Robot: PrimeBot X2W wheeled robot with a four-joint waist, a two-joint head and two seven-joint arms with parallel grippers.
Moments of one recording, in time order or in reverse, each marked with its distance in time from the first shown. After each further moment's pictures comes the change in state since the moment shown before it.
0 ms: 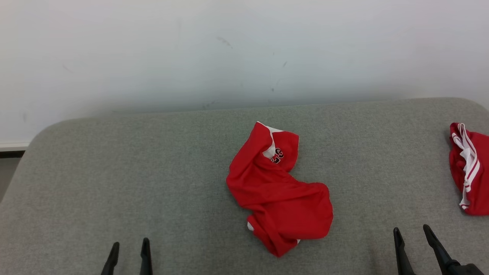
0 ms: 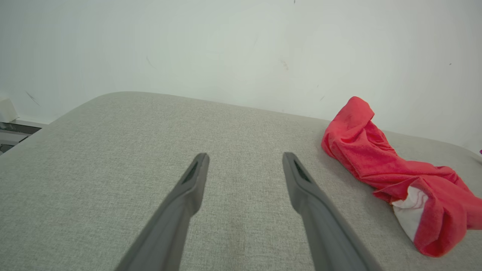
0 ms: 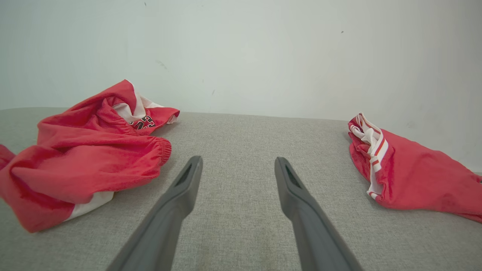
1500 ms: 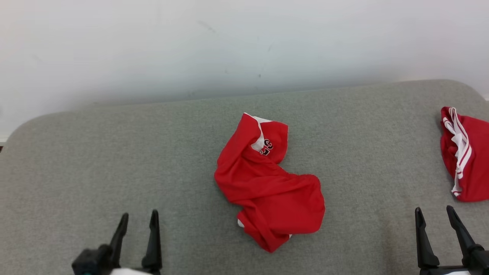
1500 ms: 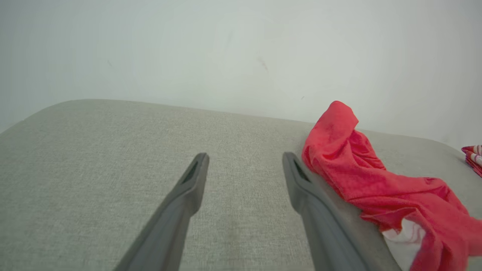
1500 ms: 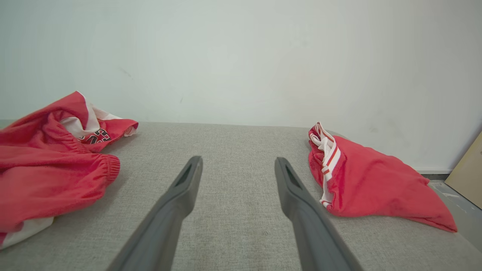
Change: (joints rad) left arm -0.171 0.129 -0.178 0.057 -0.150 0.141 0.000; right arm -0.056 -0.021 -0.070 -0.024 0.002 0.000 0.000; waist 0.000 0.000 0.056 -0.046
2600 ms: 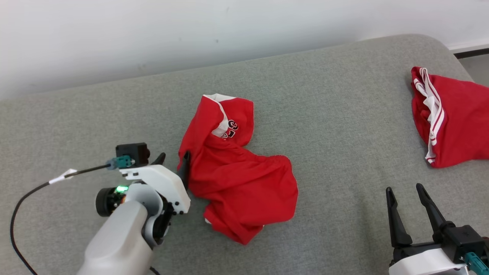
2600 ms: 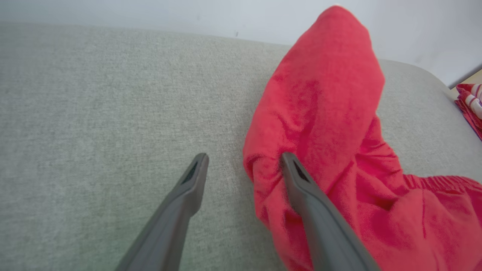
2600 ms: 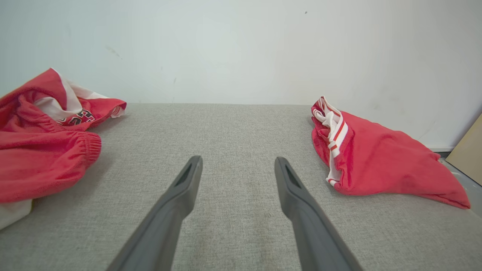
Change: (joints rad) left arm -0.613 0.002 -0.270 0.592 -0.267 -0.076 0.261; right arm -0.107 0.023 0.104 0.044 0.021 0.000 0.000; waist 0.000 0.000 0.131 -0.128
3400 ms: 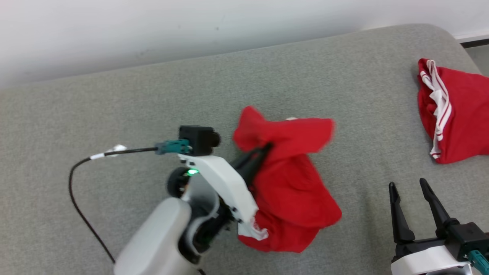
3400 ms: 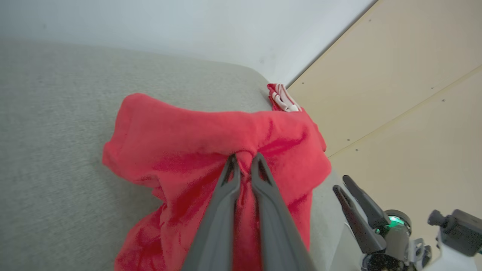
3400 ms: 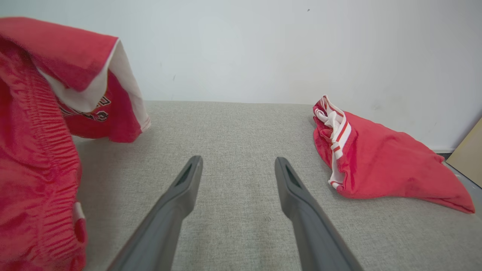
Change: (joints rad) left arm 0.118 -0.080 -0.062 -0.640 -0.135 -0.040 0.305; right arm -0.003 -0.006 -0.008 -0.033 -0.001 0.000 0.000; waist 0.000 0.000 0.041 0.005
